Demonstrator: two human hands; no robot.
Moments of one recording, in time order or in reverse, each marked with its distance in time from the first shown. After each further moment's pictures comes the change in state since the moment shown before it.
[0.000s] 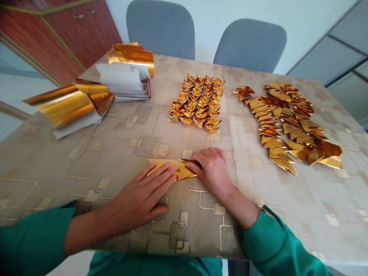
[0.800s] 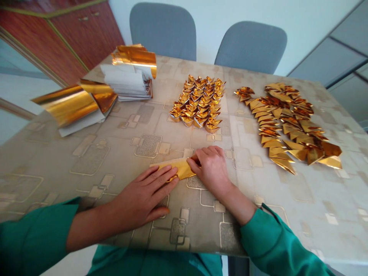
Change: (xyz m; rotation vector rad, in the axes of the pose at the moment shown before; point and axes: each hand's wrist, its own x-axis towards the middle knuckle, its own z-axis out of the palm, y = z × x) left_hand -0.004 0.003 0.002 -0.052 -0.056 -0.006; right_hand 0.005 -0.005 0.006 -0.155 0.070 0.020
